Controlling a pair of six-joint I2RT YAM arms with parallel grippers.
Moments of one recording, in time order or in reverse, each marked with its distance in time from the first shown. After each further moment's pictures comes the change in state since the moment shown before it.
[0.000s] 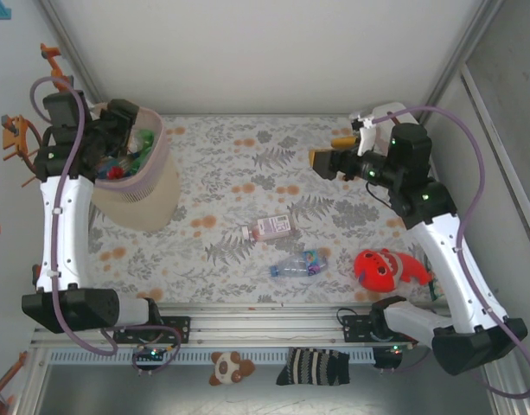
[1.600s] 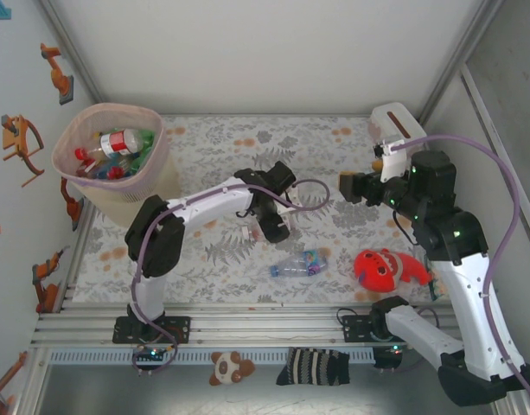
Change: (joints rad) left arm -0.944 0.624 -0.067 -0.093 -0.251 1.337; right arm 0.000 -0.198 0.016 -0.342 0.369 -0.147
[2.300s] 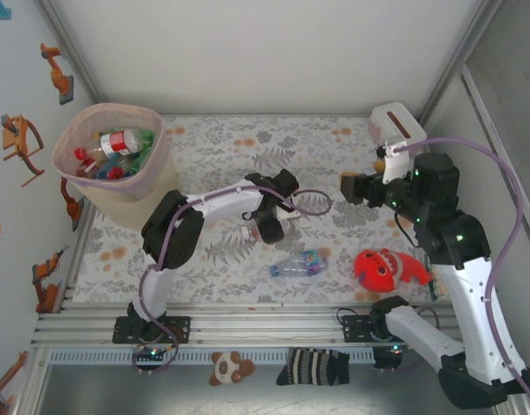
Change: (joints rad) left arm 0.001 0.123 0.024 -0.005 -0.075 0.071; right arm 0.000 -0.020 0.000 -0.002 0.003 0.000
